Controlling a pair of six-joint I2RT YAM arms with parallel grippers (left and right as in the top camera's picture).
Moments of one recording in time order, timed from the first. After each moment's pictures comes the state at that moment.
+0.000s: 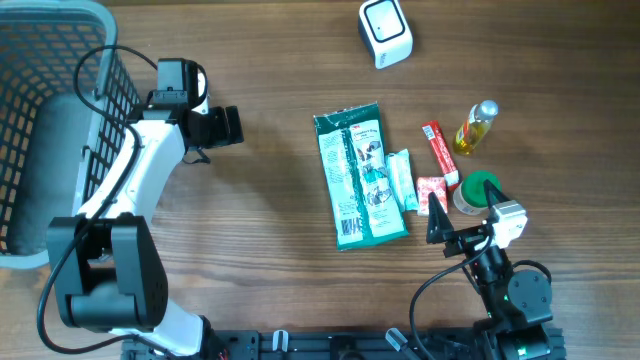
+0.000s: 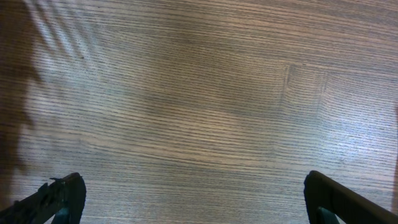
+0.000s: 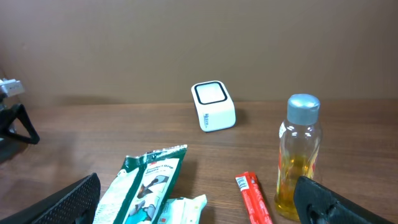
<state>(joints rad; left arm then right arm) -0.02 1.74 1.21 -0.63 0.01 -0.19 0.23 0.01 0.01 0.00 -0.03 0.13</state>
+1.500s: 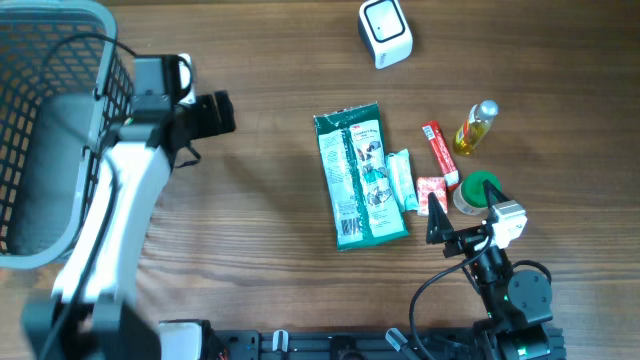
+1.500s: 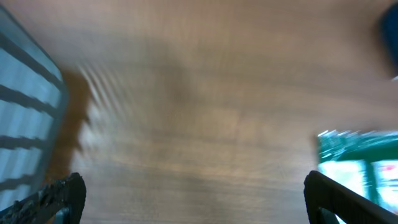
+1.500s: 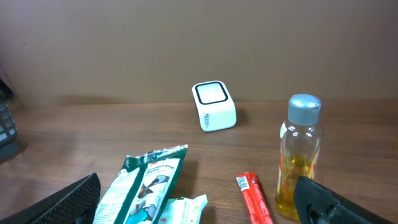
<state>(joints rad) -0.02 1.51 1.20 -0.64 0.01 -0.19 0.23 0.01 0.01 0.00 -0.03 0.13</state>
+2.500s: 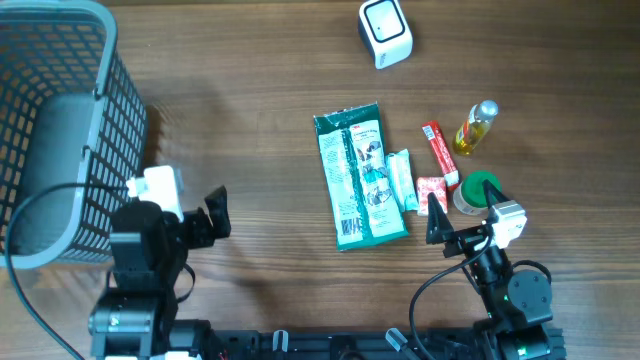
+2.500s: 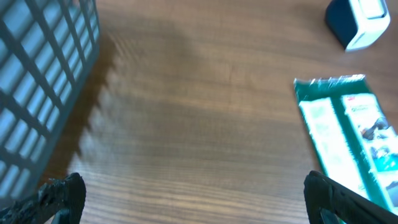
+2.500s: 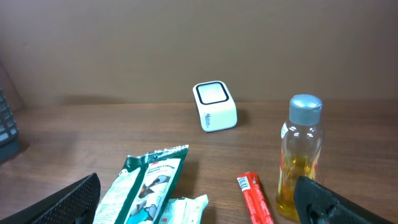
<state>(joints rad) -0.02 0.59 0.61 -0.68 0.01 -0.19 0.23 0.01 0.01 0.00 -0.04 0.13</state>
